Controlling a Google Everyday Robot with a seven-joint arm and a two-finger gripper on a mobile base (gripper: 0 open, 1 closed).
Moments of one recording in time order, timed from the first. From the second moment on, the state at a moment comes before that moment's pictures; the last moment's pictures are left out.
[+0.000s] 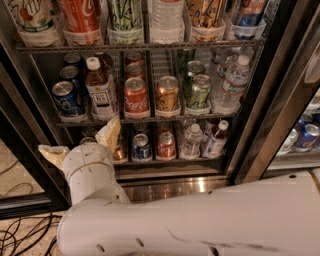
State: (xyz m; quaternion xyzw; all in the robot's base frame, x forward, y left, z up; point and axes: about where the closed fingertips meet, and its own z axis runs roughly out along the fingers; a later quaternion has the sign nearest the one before) arm 0.497 0.181 0.858 -0.18 0.71 0.10 0.67
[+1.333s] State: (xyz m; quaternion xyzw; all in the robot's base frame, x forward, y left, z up) arm 0.511 0.174 0.867 -0.15 0.68 0.08 0.71
